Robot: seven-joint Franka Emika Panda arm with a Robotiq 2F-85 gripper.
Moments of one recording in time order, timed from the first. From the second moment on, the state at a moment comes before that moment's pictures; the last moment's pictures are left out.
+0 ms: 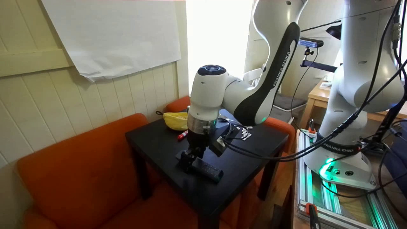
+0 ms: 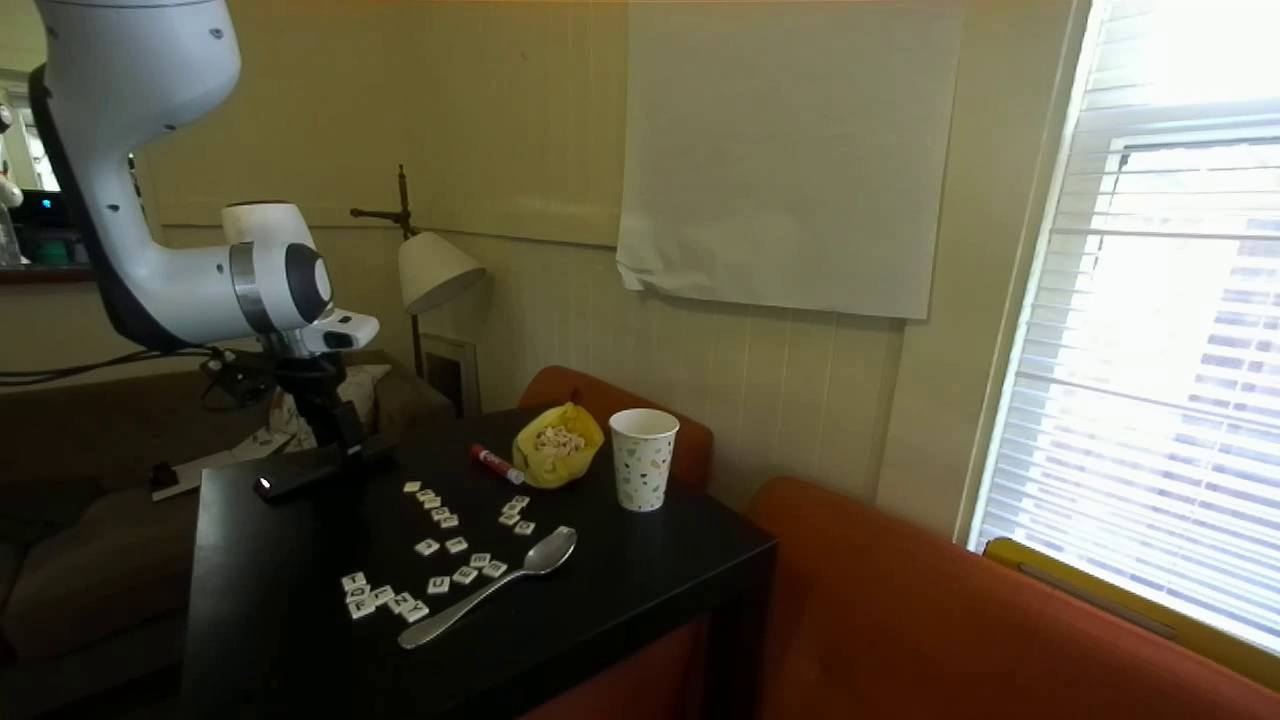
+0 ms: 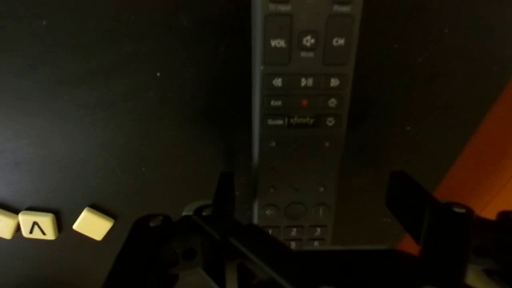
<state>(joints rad) 0.09 0.26 0.46 -2.44 -0.57 2.81 1.10</state>
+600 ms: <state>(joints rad) 0.05 0.26 0.47 -2.44 -0.56 2.81 1.09</state>
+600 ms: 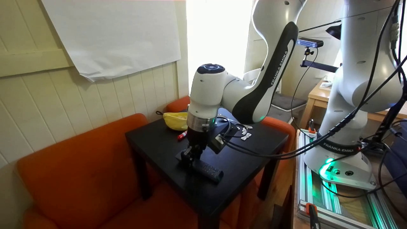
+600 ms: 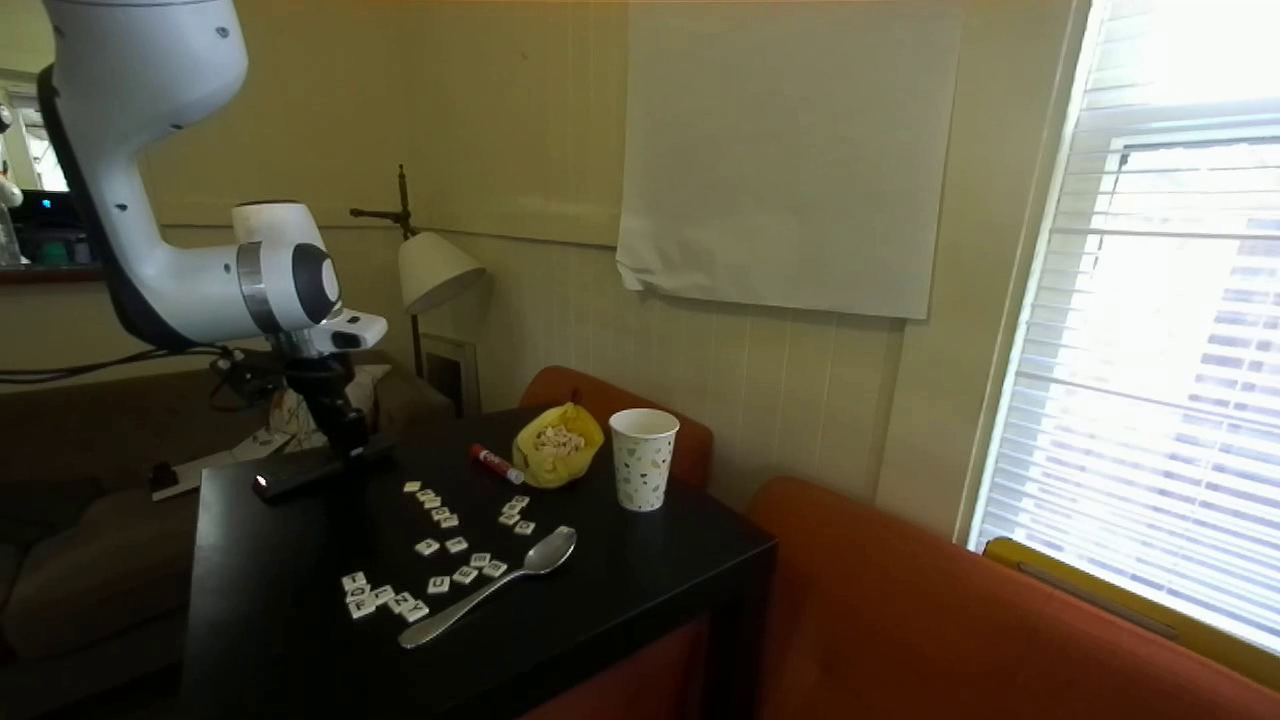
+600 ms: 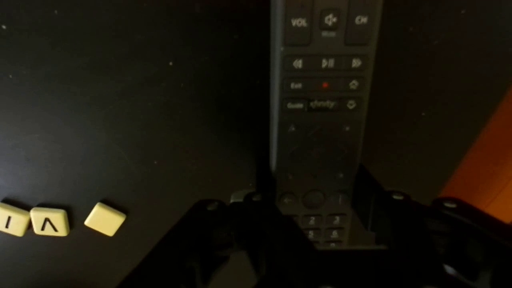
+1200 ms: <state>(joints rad) 0.12 0.13 0.39 -2.33 -0.12 2.66 0.57</state>
